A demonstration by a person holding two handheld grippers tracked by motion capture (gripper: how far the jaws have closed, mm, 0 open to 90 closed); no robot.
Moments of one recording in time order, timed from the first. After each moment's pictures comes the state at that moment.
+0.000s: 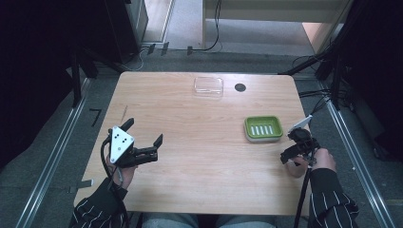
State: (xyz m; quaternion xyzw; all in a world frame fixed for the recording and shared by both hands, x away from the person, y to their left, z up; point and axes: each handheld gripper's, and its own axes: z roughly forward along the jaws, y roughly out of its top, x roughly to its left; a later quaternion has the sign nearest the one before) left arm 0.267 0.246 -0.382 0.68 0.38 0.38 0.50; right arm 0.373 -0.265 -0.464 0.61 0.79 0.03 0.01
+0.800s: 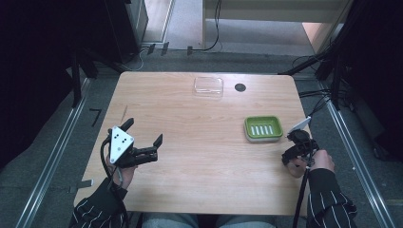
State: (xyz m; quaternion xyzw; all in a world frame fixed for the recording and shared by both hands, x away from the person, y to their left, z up) left arm 0.267 0.246 -0.381 0.68 0.38 0.38 0.50; right arm 0.373 -0.264 -0.472 0.61 0.79 0.02 0.01
